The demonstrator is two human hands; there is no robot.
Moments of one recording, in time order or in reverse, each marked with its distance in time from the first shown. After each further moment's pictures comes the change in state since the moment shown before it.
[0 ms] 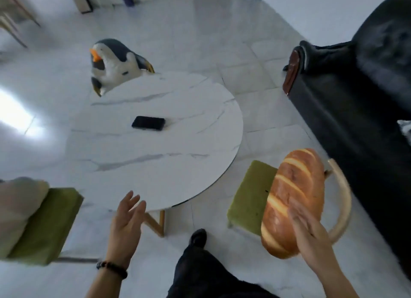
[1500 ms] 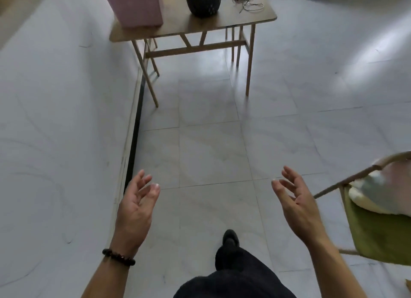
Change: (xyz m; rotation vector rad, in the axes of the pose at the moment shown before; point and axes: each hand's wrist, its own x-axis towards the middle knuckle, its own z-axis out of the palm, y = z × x) left_hand -0.384 -0.412 -0.870 -0.404 1.442 -0.395; right_hand -0.708 0.034 0.916 -0.587 -1.526 -0.657
